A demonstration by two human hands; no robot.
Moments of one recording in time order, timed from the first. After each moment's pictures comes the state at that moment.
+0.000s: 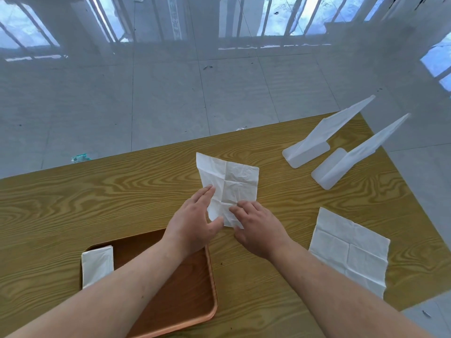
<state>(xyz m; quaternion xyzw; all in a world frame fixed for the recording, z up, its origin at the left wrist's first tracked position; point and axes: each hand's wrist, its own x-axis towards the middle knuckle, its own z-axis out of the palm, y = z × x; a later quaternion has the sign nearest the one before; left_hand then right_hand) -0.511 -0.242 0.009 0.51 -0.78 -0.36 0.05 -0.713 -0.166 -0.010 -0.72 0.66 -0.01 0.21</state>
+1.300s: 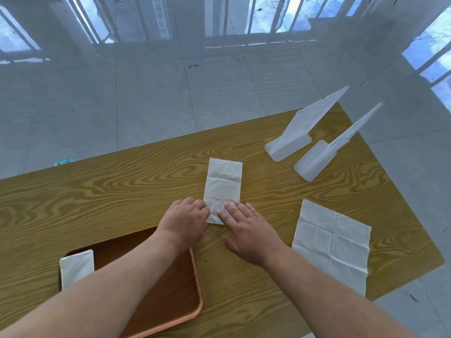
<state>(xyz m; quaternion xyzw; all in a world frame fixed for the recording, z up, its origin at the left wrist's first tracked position) -0.535 -0.241 -0.008 0.34 -0.93 -0.07 -0.11 -0.725 -0.135 -0.017 -0.75 0.63 0.03 0.19</state>
